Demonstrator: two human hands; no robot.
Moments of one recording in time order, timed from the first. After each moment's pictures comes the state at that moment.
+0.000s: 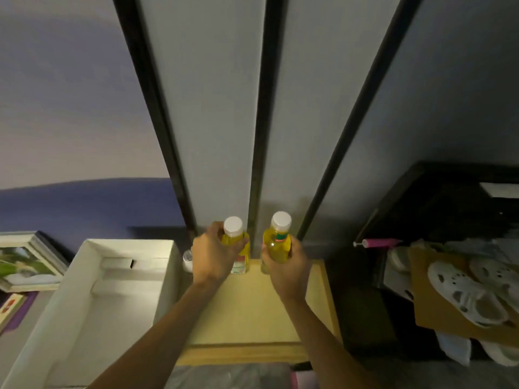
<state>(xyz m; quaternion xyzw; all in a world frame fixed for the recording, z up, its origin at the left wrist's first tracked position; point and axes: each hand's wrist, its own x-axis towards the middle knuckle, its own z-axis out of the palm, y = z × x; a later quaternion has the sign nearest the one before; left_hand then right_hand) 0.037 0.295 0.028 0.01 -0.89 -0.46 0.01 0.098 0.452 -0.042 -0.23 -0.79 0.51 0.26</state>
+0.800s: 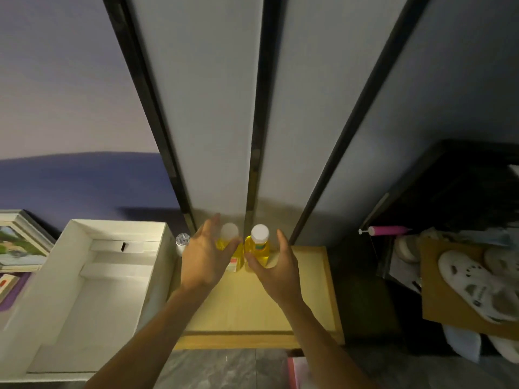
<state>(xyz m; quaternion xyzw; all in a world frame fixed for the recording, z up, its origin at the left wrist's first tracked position) 0.049 0.283 -0.028 -0.06 -0.93 -0.37 0.01 0.111 0.453 -0.090 -0.21 -0.85 0.48 0.07</state>
